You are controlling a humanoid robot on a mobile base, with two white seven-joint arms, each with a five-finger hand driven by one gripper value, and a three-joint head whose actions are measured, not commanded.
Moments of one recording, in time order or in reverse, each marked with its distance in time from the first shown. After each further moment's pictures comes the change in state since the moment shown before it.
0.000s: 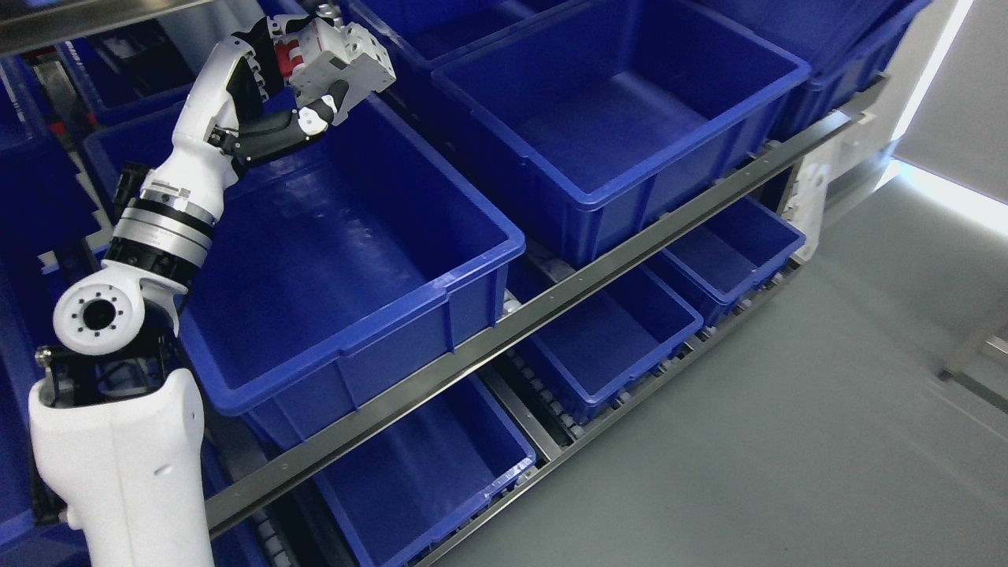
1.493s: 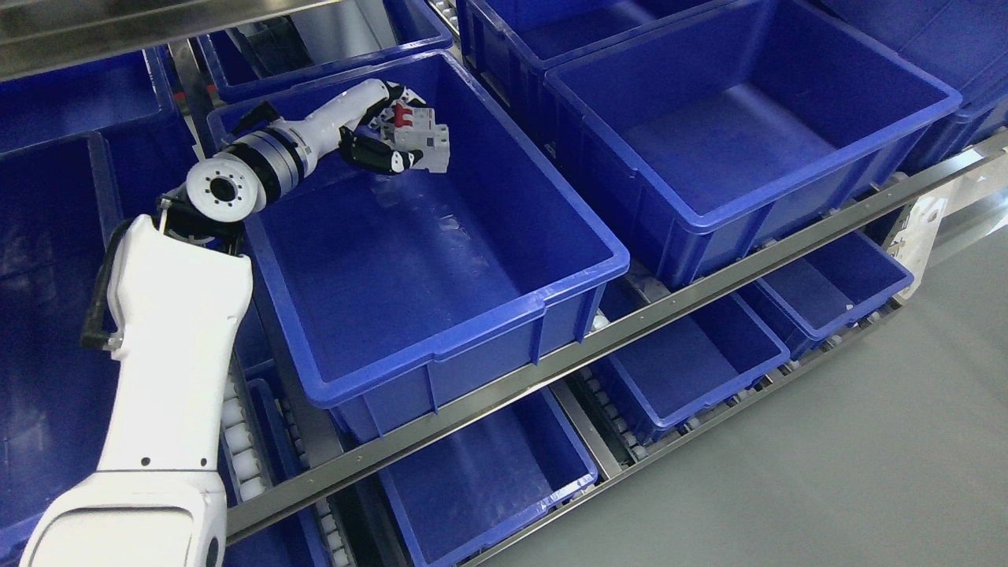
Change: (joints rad) left arm -0.375 0.020 -0.235 0.762 -0.525 -0.247 -0.205; right arm 0.000 0.000 0.000 0.000 0.000 0.000 0.000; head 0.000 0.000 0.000
